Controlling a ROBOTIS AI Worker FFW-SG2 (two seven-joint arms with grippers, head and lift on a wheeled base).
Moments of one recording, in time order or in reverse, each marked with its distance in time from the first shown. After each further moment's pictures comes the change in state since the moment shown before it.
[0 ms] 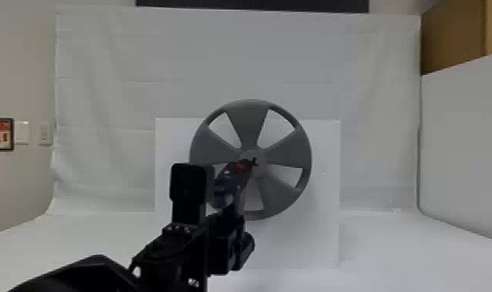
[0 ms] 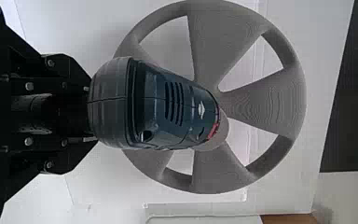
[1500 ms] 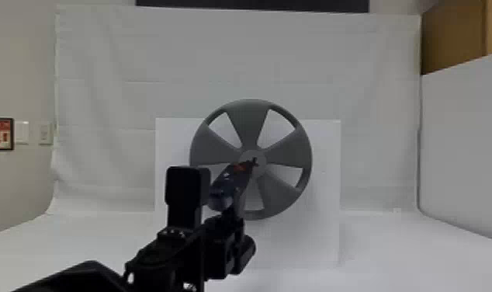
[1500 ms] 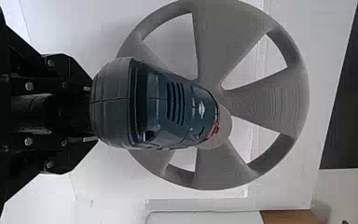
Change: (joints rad) left arm 0.027 0.001 0.017 -0.027 0.004 -0.001 -0.037; right arm 0.003 -0.004 -0.001 0.000 0.002 0.003 0.000
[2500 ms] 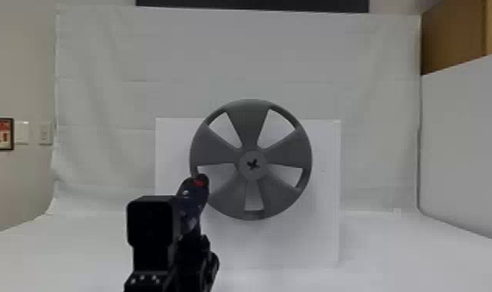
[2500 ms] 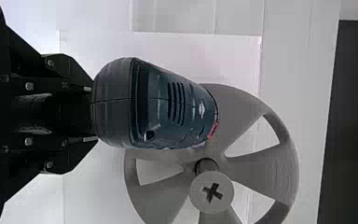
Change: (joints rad) left arm 0.175 0.060 -0.019 -0.154 0.025 -0.087 0.340; right arm 0.003 0.017 -0.006 0.000 0.001 0.000 0.000
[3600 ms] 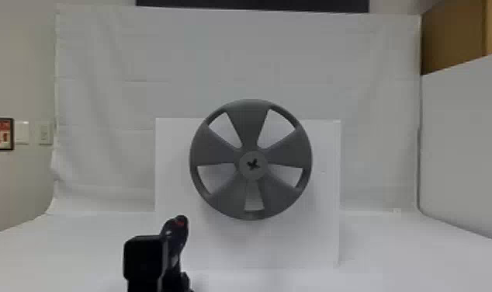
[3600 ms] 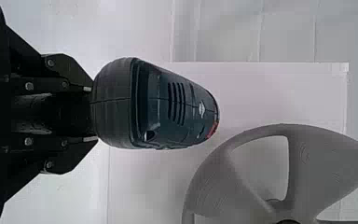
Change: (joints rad) left arm 0.038 0.002 0.051 0.194 -0.015 -0.068 -0.030; right arm -0.001 0.005 0.005 0.006 0.002 0.000 0.000
